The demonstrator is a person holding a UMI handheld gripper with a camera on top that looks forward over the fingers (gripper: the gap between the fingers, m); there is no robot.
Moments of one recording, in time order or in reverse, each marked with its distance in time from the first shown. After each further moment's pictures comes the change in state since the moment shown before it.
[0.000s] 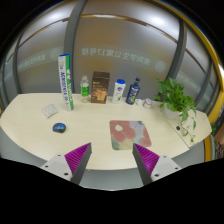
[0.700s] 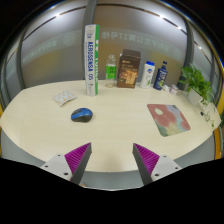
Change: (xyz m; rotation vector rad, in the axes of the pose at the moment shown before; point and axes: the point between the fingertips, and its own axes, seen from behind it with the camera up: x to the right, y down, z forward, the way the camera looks) arm -0.191 0.091 0.115 0.009 -0.081 0.057
